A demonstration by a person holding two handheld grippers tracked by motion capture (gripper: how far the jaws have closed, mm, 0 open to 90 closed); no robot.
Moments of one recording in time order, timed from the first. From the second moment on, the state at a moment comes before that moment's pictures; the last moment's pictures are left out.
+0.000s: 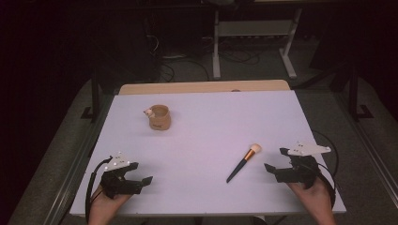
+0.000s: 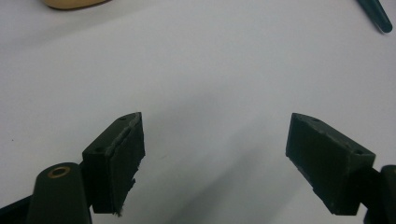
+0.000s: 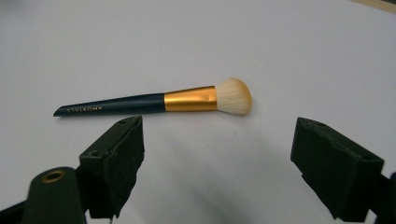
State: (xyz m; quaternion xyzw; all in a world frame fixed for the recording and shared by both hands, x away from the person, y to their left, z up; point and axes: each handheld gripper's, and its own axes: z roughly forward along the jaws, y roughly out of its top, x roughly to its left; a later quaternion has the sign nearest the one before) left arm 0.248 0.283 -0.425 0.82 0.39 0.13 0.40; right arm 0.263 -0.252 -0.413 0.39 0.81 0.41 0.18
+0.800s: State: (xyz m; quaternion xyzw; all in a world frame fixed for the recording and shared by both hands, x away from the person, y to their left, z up) left arm 0.253 0.267 -0.418 0.82 0.38 0.13 0.40; right arm 0.262 -0.260 -0.410 0.39 0.80 0.41 0.19
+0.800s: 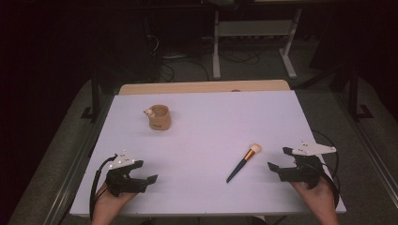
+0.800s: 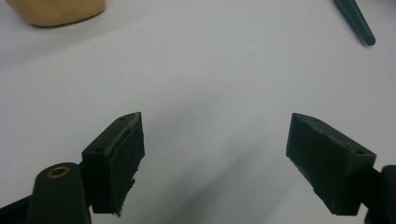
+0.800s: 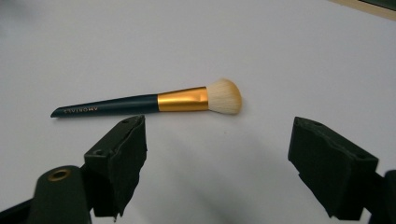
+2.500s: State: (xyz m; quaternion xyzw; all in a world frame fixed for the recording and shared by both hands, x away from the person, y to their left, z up) left arm 0.306 0.092 -0.383 0.90 0.23 0.06 0.37; right arm 0.264 -0.263 -0.410 0.40 0.80 0.41 0.18
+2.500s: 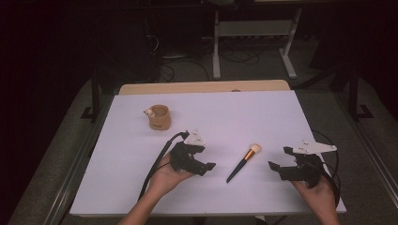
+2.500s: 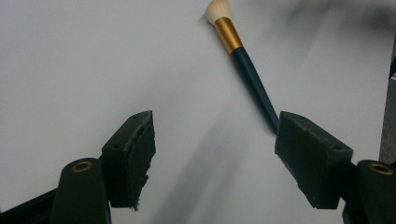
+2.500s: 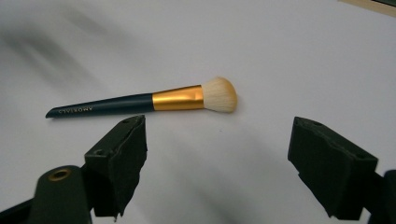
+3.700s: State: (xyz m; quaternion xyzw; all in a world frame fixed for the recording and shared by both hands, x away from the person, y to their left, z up) left arm 0.339 -0.013 -0.406 0.94 0.21 0.02 0.28; right arm 0.267 -0.263 -0.412 0.40 0.80 0.40 0.18
